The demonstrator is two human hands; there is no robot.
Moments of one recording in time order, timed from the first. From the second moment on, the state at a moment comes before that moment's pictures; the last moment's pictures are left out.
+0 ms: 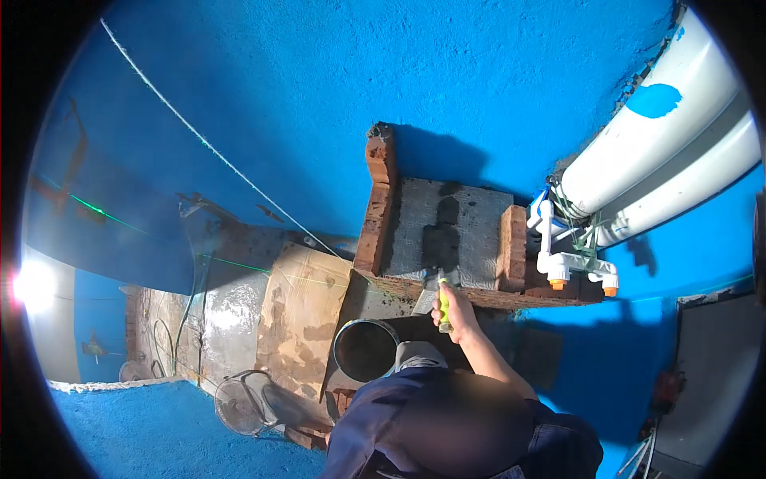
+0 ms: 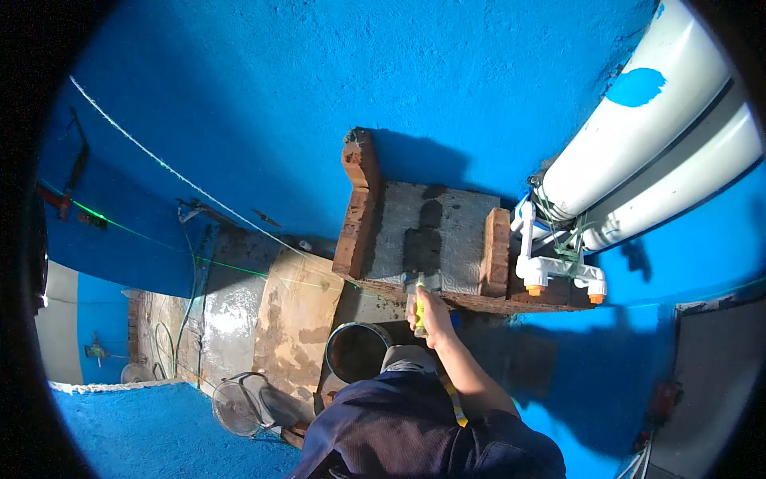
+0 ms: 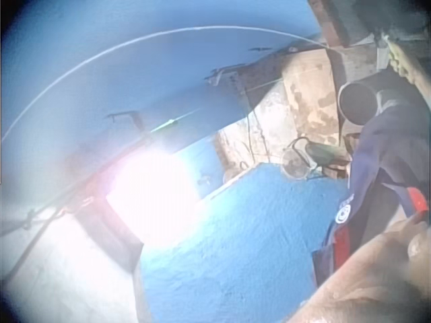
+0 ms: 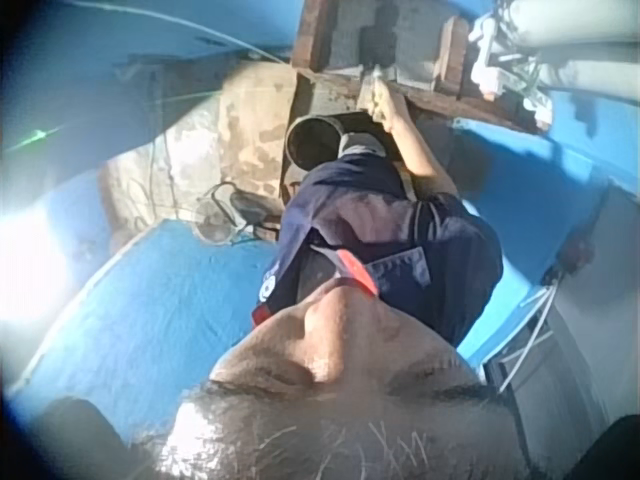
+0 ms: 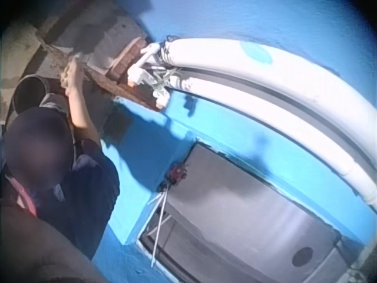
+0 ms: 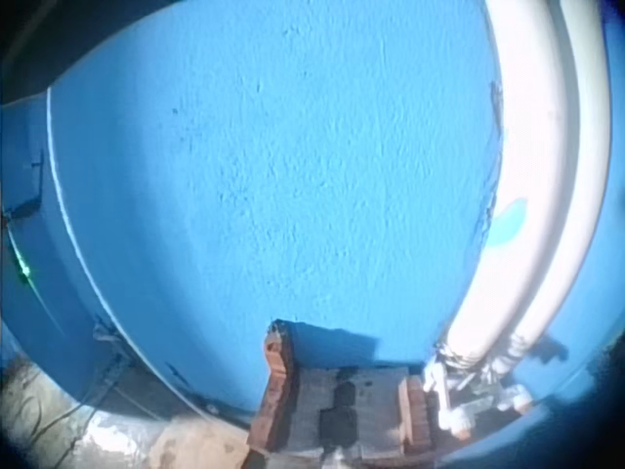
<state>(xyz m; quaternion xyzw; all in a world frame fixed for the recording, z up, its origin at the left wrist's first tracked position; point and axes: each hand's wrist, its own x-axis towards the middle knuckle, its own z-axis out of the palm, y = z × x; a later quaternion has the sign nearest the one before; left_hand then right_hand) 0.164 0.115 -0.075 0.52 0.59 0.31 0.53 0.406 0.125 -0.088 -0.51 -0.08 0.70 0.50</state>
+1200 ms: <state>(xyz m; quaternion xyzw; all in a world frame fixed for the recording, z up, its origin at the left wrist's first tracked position) -0.031 -0.267 -0.259 0.28 0.83 0.13 0.46 0.406 0.101 -0.038 -0.60 -0.24 0.64 0.42</state>
